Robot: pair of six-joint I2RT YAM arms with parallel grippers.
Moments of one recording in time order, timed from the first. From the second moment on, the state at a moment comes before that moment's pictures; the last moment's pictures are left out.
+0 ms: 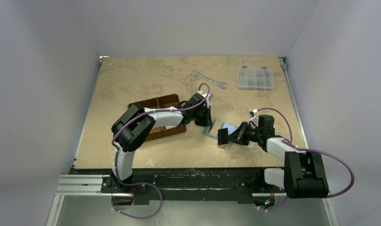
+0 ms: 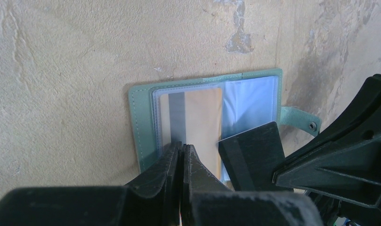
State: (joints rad) left arm -0.81 2.00 1.22 0.01 0.20 -0.60; right arm 0.01 1.21 0.31 0.04 -0.75 0.64
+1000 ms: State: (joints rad) left arm -0.81 1.98 1.18 0.07 0.20 -0.61; right arm 0.01 1.43 0.30 0.43 -0.72 0.78
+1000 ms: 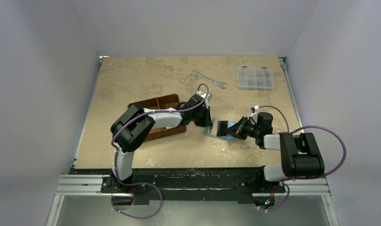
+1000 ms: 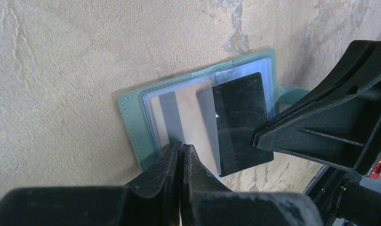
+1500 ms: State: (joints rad) left arm -0.81 1.98 1.16 0.09 0.20 -0.62; right arm 0.01 1.51 0.25 0.64 -0.72 0.85
